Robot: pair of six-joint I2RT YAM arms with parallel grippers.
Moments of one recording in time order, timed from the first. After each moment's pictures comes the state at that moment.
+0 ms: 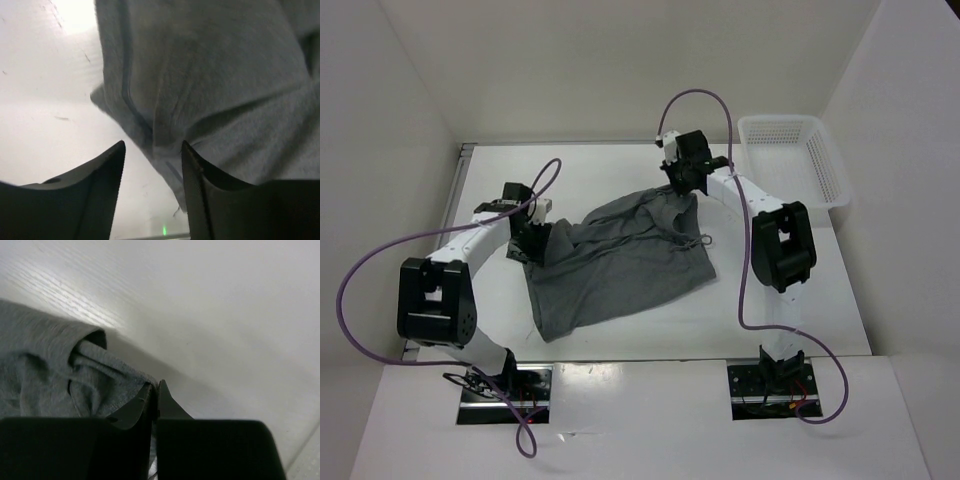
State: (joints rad) left arm -0.07 1.56 1.04 -0.70 0.04 0.08; right arm 0.37 2.04 1.69 -0.41 -0.03 -0.22
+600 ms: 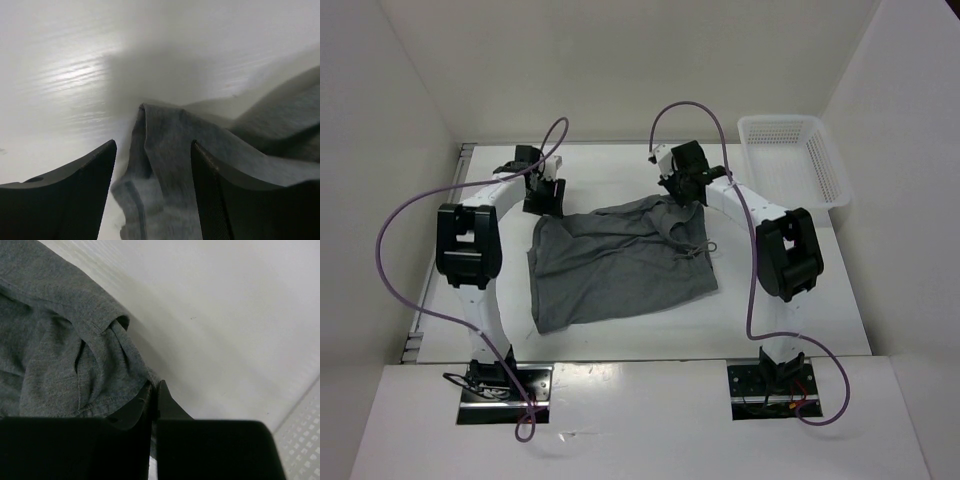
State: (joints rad) left arm -0.03 1.99 1.53 -0.54 0.14 0.07; right arm 0.42 1.96 1.54 -0.42 0.04 -0.37
